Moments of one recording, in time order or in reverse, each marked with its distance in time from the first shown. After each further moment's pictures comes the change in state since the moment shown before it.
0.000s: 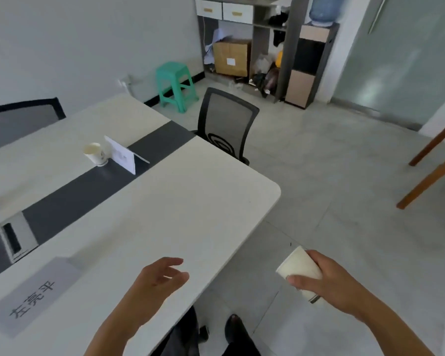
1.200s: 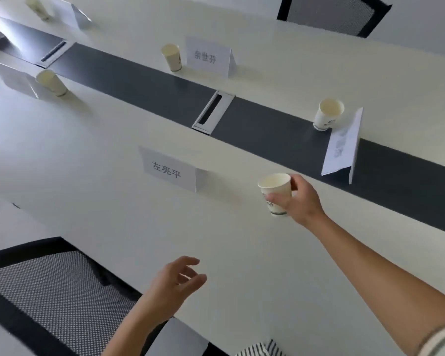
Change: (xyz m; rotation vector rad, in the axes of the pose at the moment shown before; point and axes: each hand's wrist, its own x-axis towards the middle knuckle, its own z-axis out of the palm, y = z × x) left_hand 0.070 -0.043 -0.008 -0.555 0.828 -0.593; right_hand 0.390 -0.295 0.321 -0.527 -0.827 -0.562
